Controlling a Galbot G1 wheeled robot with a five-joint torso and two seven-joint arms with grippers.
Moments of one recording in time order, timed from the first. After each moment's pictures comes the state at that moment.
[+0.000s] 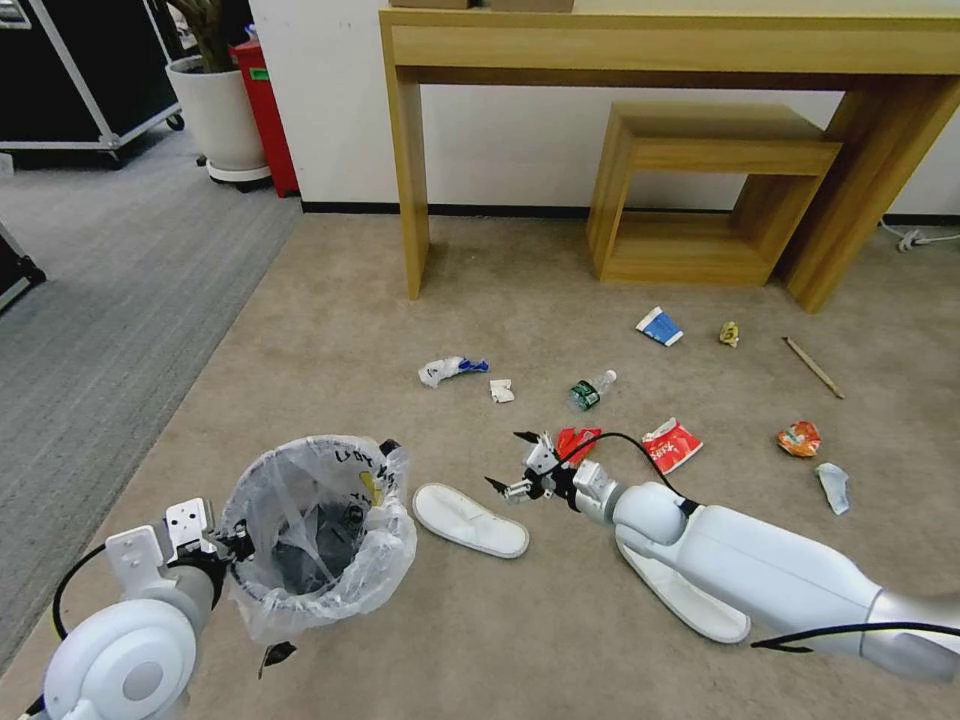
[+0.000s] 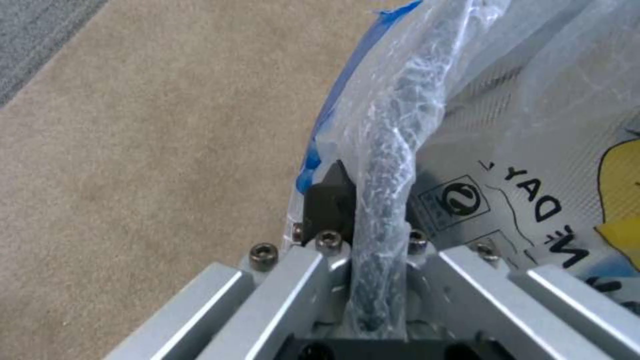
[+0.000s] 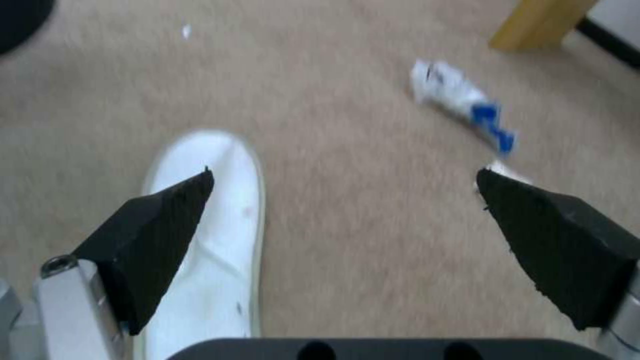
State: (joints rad) left arm 1.61 -0.75 -0.57 -2.26 -1.27 0.40 -0.85; right arm -0.43 0.90 -0.77 1.27 0.52 0.14 -0.06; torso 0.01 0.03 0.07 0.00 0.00
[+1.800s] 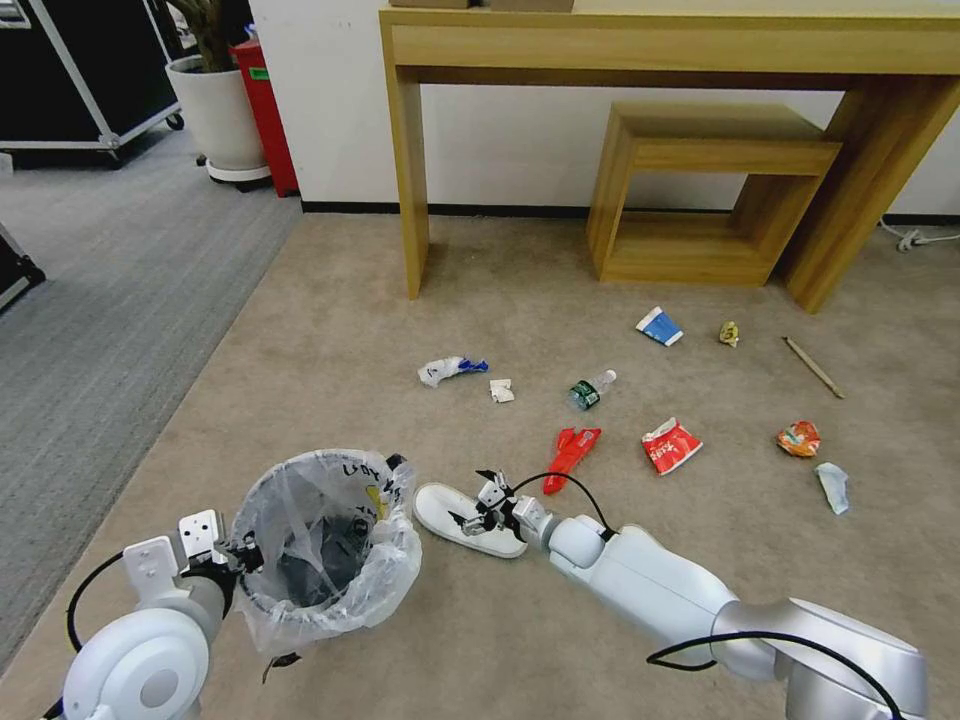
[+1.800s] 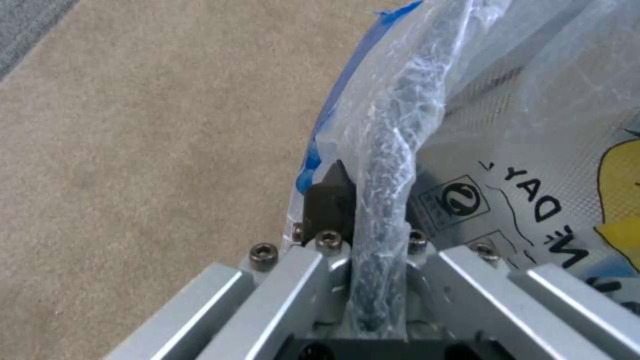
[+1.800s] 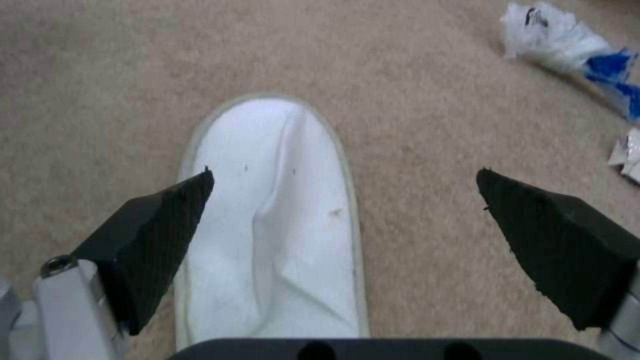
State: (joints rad) left arm 1.61 -0.75 -0.52 -2.24 -1.25 0.38 -0.85; right arm -0.48 1.24 -0.72 0.85 0.44 0.24 -0.10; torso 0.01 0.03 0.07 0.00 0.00
